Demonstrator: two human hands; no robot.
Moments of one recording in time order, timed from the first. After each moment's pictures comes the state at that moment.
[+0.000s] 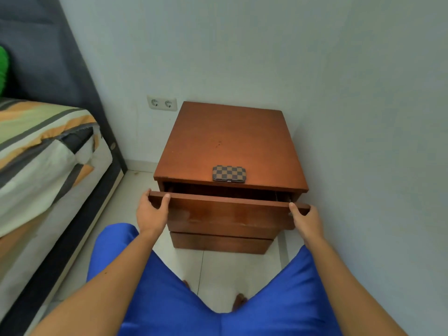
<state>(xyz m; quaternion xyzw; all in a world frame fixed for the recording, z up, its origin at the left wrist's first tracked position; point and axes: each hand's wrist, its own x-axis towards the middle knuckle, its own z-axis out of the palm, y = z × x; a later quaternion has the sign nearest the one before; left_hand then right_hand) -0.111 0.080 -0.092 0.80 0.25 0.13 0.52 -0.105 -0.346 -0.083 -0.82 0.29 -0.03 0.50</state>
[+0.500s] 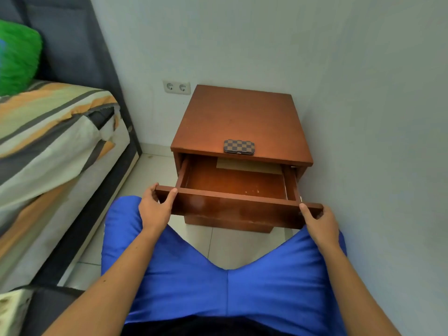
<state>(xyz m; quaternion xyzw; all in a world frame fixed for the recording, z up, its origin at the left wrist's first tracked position) -0.227 0.081 -0.086 0.78 0.25 0.17 0.55 -0.231 -0.342 -0.072 -0.85 0.23 -0.07 0.46</state>
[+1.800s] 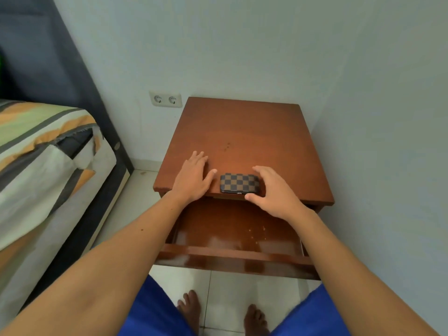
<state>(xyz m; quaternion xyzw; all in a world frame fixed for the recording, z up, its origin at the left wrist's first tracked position) 0.013 0.024 -0.027 0.97 -0.06 0.03 0.22 -0.032 -0.232 0.011 -0.95 -0.13 0.04 0.27</state>
